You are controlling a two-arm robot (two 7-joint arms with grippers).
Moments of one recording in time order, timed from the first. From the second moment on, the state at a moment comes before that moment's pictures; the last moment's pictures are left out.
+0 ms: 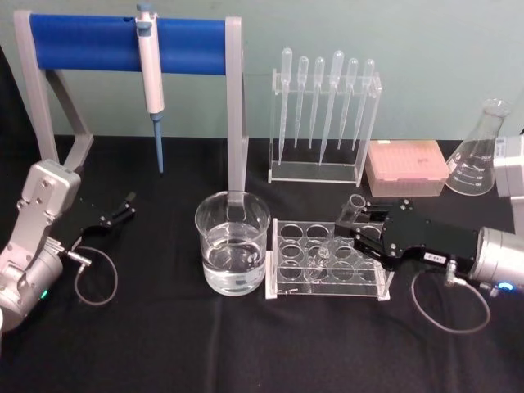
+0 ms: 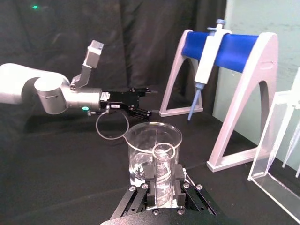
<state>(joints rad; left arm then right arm) -0.20 0.60 0.45 -1.41 -0.25 -0.12 0.03 0.37 0.66 -0.50 -1.40 0.65 -0.13 0.91</state>
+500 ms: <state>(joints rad) -0.20 0.60 0.45 -1.41 -0.25 -0.12 0.03 0.53 0.73 -0.55 -1.49 0.63 0.05 0.96</state>
